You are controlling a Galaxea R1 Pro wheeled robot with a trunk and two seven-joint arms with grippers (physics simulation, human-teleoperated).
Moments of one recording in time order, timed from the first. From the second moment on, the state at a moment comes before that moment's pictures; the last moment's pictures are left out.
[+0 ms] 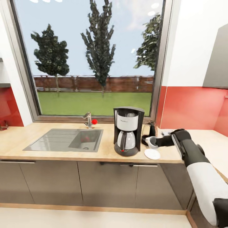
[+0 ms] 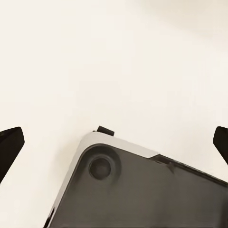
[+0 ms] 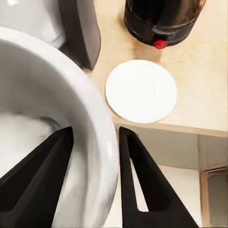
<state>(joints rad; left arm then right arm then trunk) 0.00 0.00 -0.28 -0.05 0.67 -0.43 0.01 -0.93 -0.19 0.00 -0.94 0.20 1.04 0.43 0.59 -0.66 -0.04</state>
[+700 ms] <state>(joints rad) 0.00 -0.01 -0.28 -0.05 0.67 -0.43 0.00 -1.10 -0.22 0.04 -0.45 0.18 1.05 0.45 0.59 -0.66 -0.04</state>
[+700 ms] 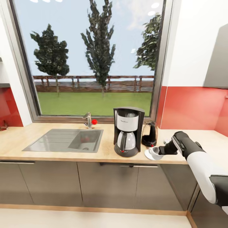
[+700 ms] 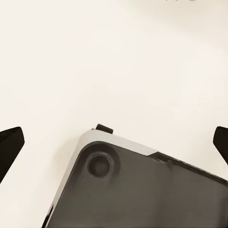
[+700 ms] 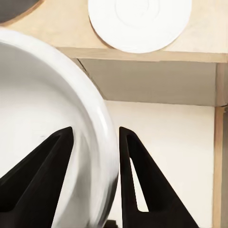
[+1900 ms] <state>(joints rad) 0.00 -0.01 -0.28 -0.05 0.67 -0.42 0.00 -1.10 -0.23 0.04 -0.45 0.19 1.05 0.45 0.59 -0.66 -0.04</state>
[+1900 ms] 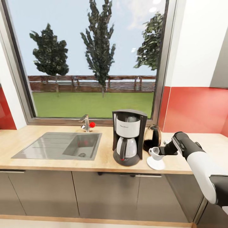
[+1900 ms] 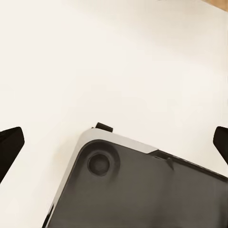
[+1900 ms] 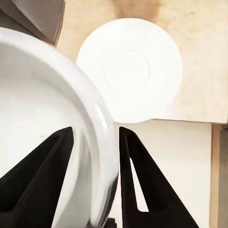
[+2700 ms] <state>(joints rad) 0.00 -0.01 -0.28 -0.05 0.66 -0.43 0.00 -1.10 -0.22 0.05 -0.43 0.19 1.05 0.44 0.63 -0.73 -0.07</state>
